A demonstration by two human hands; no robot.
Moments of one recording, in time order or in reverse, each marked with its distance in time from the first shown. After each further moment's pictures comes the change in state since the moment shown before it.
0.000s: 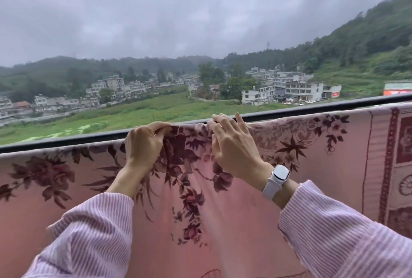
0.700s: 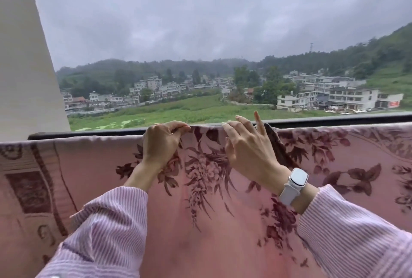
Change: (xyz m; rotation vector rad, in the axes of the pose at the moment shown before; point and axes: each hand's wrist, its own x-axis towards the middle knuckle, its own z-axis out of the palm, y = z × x) left_hand 0.020 -0.169 -0.137 0.025 0.021 0.041; right_hand 0.065 -0.178 0.106 -0.056 0.005 -0.104
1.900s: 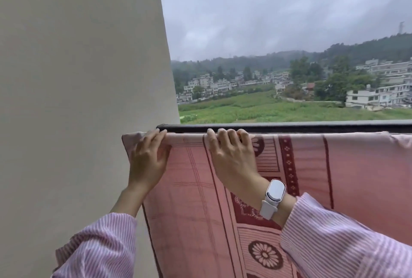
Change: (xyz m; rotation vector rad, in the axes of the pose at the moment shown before) left_hand -0.001 -0.491 -0.367 0.537 0.020 -0.106; right_hand 0.205 -0.517 0.253 -0.050 0.154 -0.128
